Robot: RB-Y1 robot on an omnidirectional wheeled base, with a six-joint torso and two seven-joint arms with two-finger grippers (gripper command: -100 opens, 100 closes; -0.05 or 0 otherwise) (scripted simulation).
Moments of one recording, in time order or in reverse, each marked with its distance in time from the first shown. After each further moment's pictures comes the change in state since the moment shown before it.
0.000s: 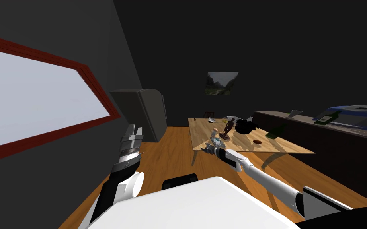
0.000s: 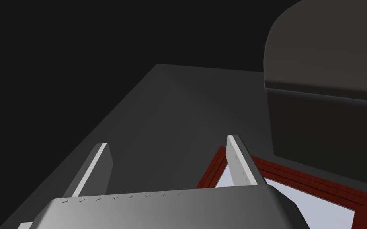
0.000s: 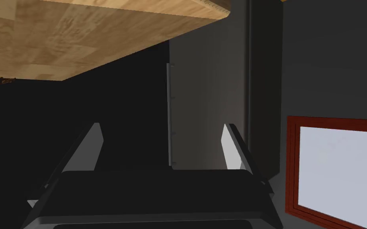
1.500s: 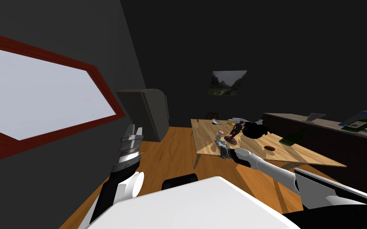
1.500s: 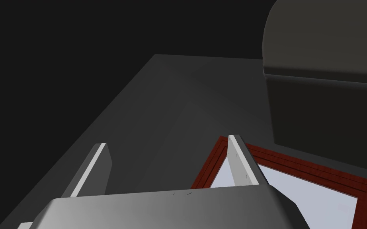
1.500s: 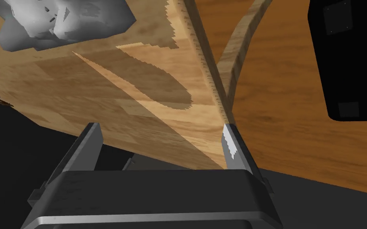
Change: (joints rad) left arm 0.000 0.000 0.000 0.000 0.000 0.000 0.000; right arm -0.136 -0.161 0.171 0.361 0.328 0.034 0.185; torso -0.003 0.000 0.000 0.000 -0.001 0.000
